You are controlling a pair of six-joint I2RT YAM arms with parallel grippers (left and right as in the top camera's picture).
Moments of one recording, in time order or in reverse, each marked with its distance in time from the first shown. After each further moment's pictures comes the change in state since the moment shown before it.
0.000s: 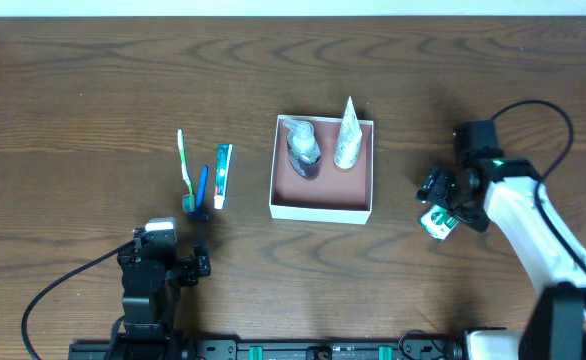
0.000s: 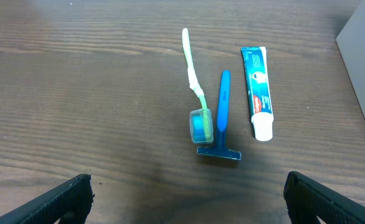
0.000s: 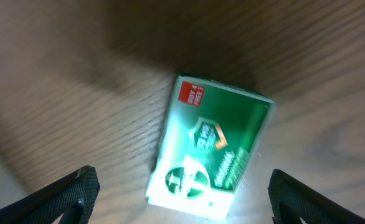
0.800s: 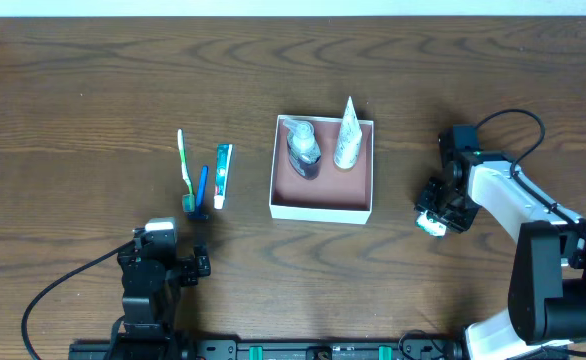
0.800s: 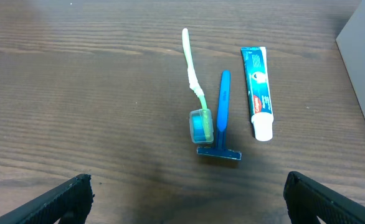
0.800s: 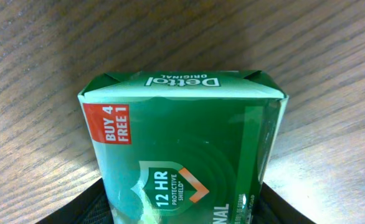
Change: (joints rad) left arm 0.000 0.000 0.000 0.000 0.000 0.000; right arm 0.001 0.173 0.006 0.027 -0.036 0.022
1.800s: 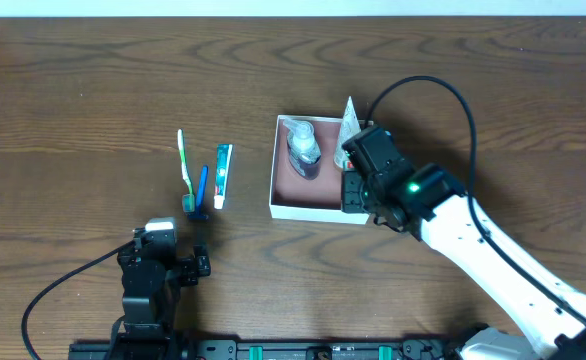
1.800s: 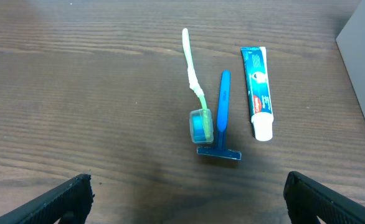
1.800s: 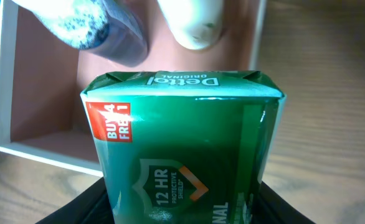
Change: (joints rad) left arm 0.000 0.000 0.000 0.000 0.000 0.000; right arm 0.563 -0.268 0.182 -0.035 0.066 -0.014
